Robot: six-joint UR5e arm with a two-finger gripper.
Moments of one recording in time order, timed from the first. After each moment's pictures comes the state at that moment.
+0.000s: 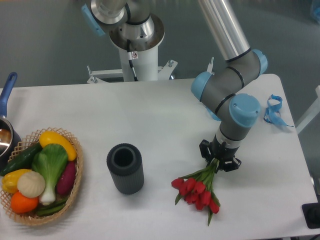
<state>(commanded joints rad) 2.68 -2.14 -1.65 -0.86 1.37 1.26</state>
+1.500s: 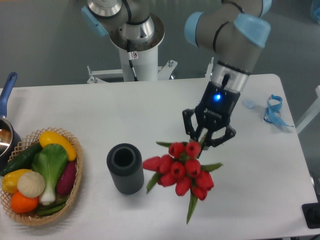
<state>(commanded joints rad) 2.76 -1.76 -1.66 -0.85 0.61 1.01</state>
